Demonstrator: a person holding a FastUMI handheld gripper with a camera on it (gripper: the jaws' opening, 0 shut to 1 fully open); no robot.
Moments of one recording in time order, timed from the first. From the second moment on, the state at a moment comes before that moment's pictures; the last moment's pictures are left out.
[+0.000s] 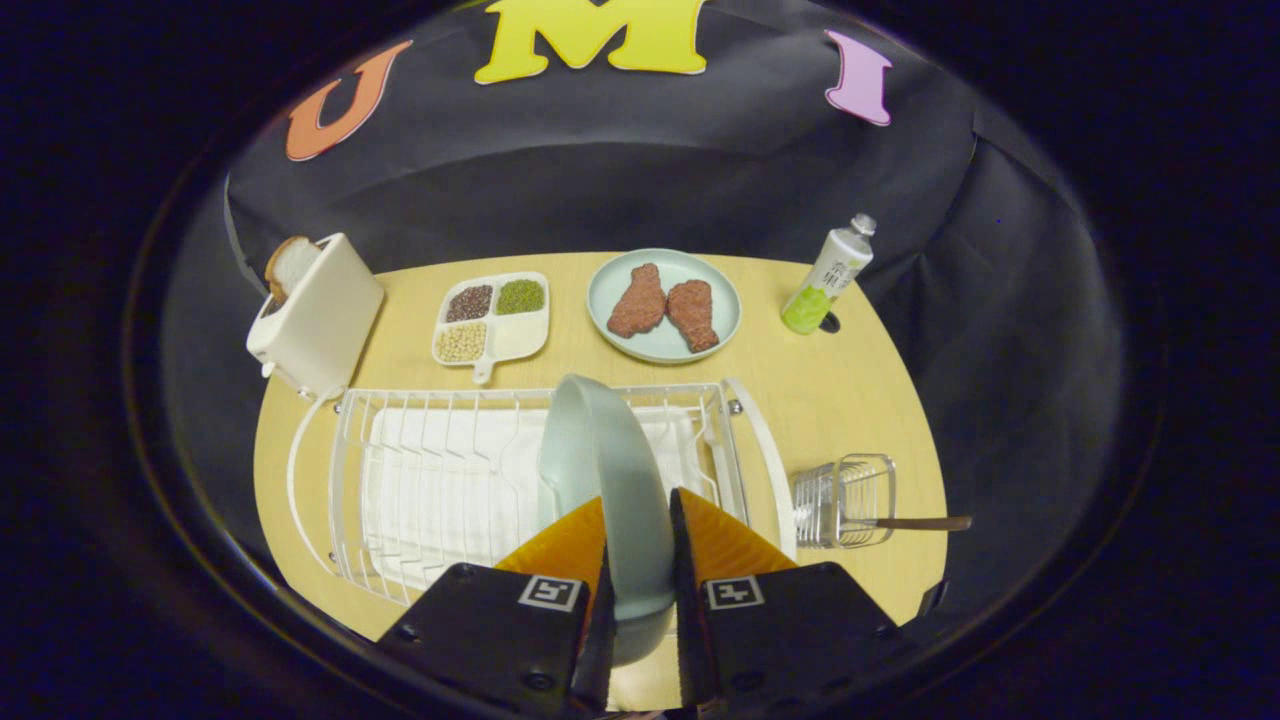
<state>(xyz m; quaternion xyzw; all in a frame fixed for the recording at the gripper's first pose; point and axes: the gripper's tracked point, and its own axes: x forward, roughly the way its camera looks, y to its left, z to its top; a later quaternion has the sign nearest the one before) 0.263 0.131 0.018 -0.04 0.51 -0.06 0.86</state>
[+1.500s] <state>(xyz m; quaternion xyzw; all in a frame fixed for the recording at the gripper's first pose) 0.049 0.061 -0.089 0.21 0.52 0.11 0.82</state>
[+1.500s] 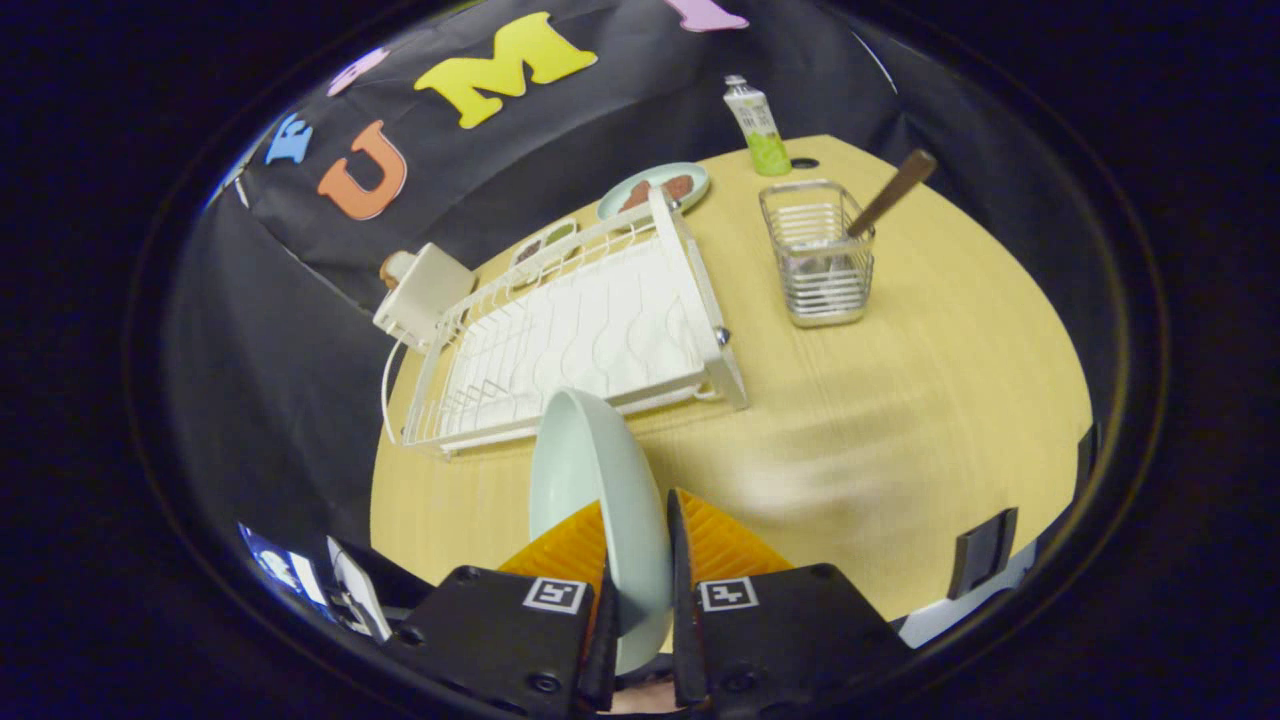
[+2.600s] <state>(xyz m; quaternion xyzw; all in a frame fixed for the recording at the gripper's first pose) 0.062 0.032 -0.124 0.22 0.46 0.17 0.84</state>
